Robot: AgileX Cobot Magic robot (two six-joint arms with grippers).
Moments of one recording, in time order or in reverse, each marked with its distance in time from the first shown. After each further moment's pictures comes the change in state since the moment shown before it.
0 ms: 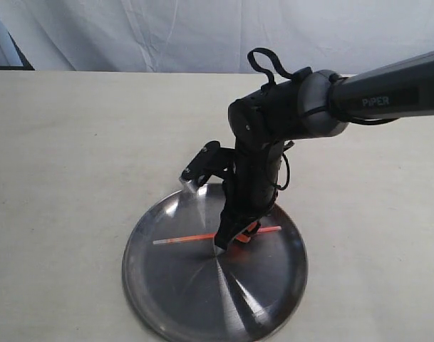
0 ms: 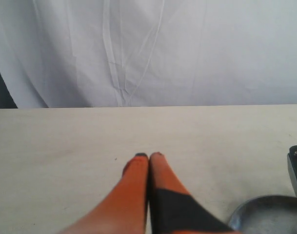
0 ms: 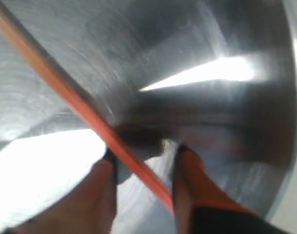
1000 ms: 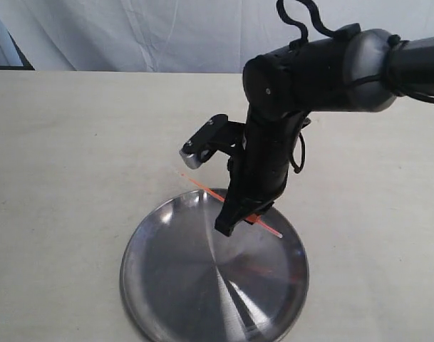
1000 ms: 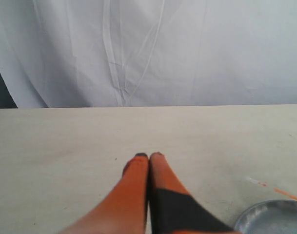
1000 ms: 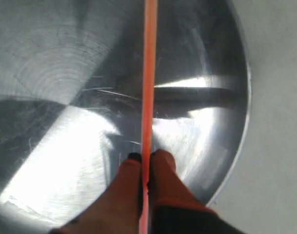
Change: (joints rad) left arm 0.000 0.000 0.000 0.000 0.000 0.000; right arm 0.007 -0.196 0.015 0.063 0.109 0.027
